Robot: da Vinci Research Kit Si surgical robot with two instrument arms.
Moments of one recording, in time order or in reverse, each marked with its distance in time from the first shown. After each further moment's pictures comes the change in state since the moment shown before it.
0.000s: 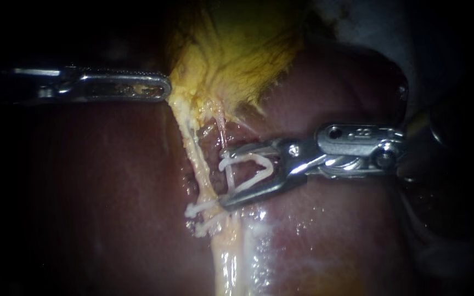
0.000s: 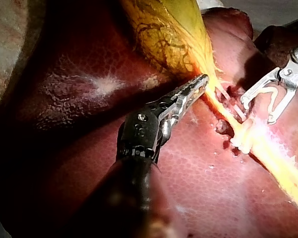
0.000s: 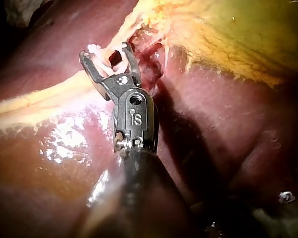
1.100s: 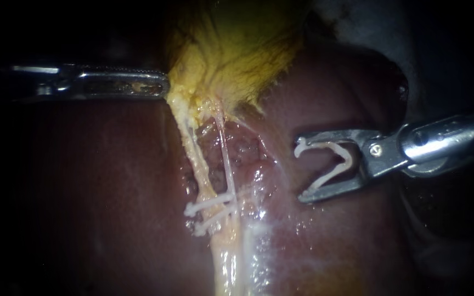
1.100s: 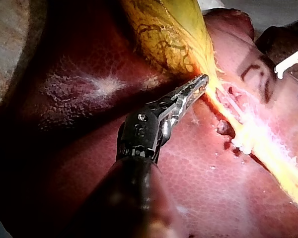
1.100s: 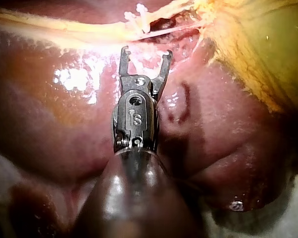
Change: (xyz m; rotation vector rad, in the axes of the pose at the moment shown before) right arm 0.002 -0.005 -0.010 -0.182 -0.108 -0.309; left arm 0.000 0.000 0.000 0.003 0.000 0.000
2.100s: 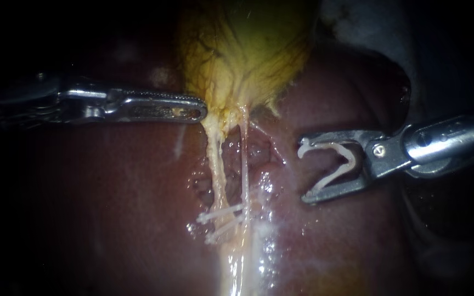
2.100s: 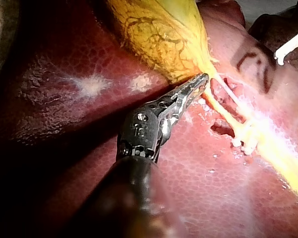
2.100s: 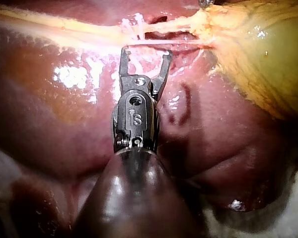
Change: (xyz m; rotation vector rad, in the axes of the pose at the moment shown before) right arm -0.001 0.000 -0.001 -0.038 -0.005 -0.028; left arm 0.006 0.001 0.007 0.042 0.068 0.029
